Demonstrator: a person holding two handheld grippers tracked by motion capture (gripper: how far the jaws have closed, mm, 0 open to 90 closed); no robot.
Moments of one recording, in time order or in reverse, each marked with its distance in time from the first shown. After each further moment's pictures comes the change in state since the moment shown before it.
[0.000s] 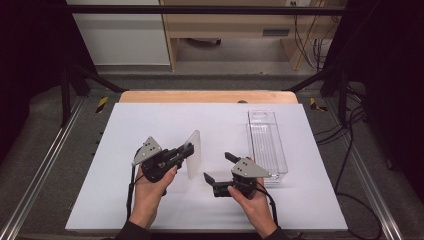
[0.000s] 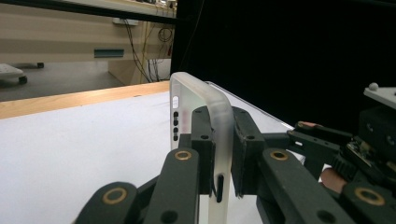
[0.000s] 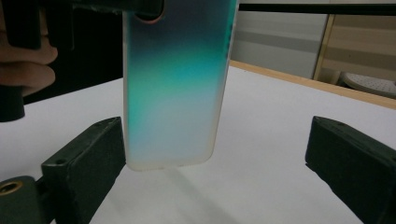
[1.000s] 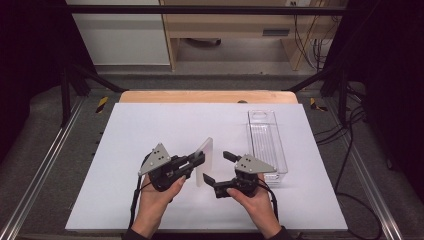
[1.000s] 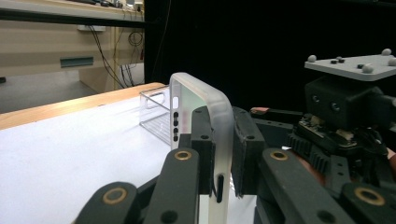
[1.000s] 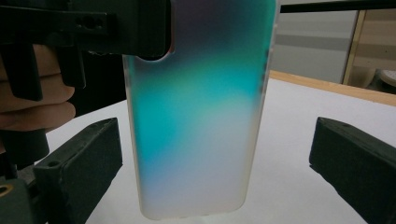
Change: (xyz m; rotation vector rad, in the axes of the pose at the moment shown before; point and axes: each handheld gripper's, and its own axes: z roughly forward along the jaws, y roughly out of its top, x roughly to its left) left arm -0.033 0.003 0.001 -0.001 -0.108 0.062; right arm 0.001 0.018 -0.008 -0.017 0.100 0.066
